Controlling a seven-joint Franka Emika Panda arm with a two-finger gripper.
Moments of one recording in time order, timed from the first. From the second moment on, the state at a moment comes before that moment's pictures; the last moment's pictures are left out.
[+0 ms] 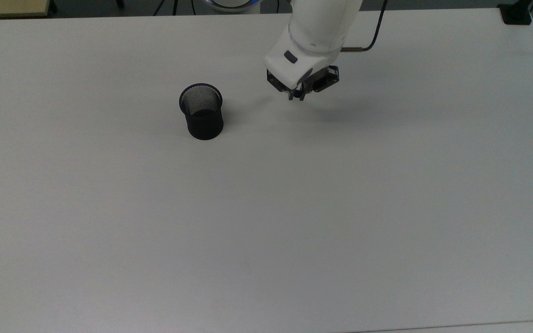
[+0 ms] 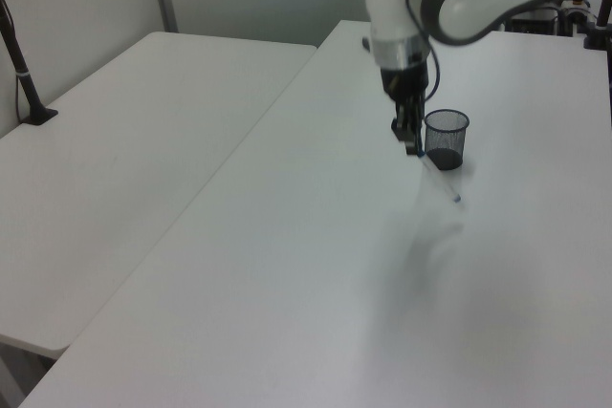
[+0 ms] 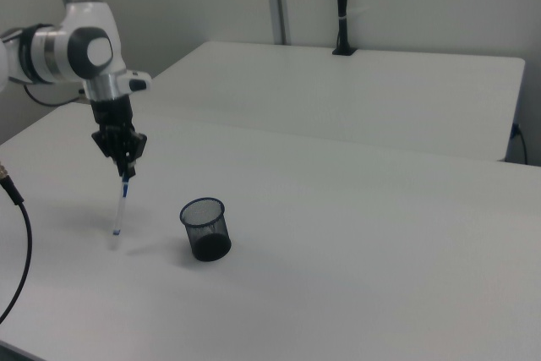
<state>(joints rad) 0.30 0.30 0.02 -1.63 -0.03 1.76 0.27</state>
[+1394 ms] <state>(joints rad) 0.27 0.16 -0.01 -1.58 -0.13 1.71 0.27</state>
